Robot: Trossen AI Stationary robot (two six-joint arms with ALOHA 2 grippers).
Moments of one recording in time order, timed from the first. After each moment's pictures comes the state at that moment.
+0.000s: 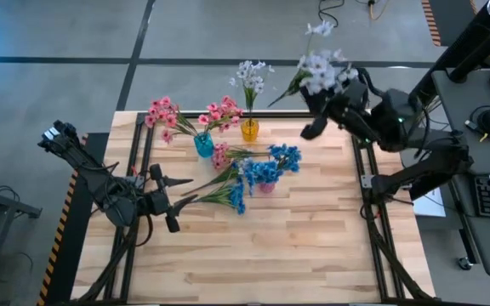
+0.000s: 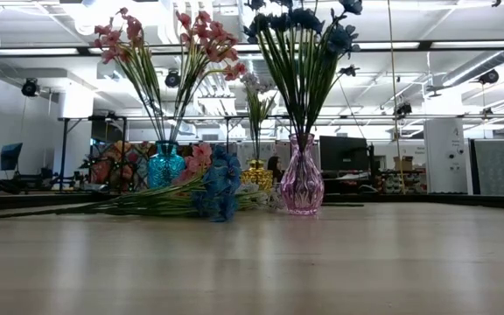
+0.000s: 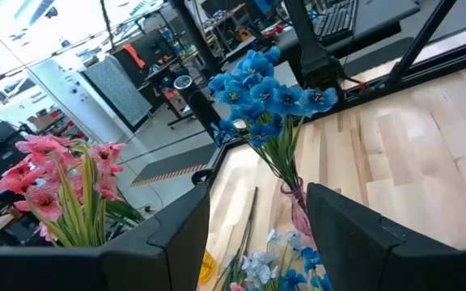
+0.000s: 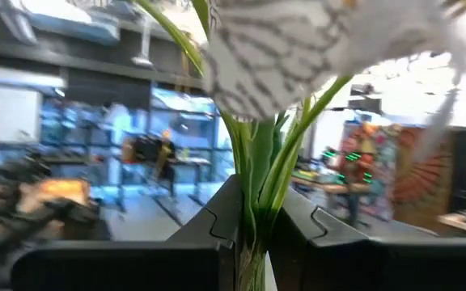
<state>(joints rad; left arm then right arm) -0.75 0.93 0.76 -0.12 -1.12 0.23 -0.01 1.23 1.50 0.13 0.49 -0.29</state>
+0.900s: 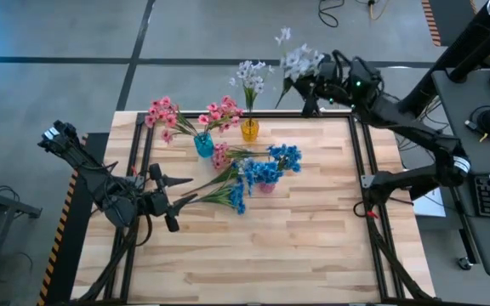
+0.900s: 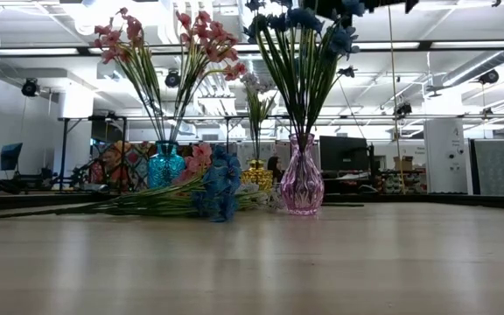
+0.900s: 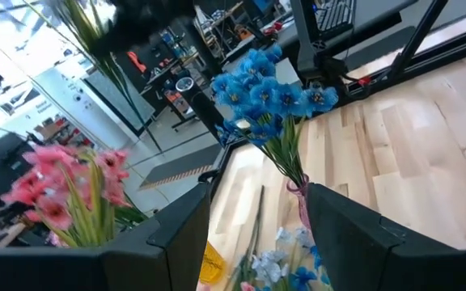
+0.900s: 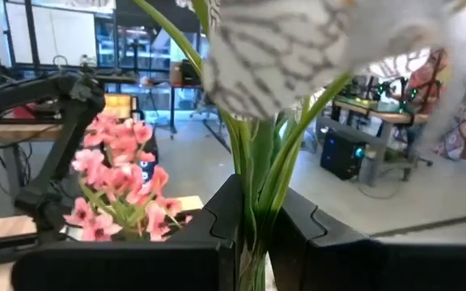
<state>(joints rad) -0.75 0.93 0.77 -0.14 -1.12 0.28 -0.67 1.23 1.20 0.11 -0.32 -0.09</state>
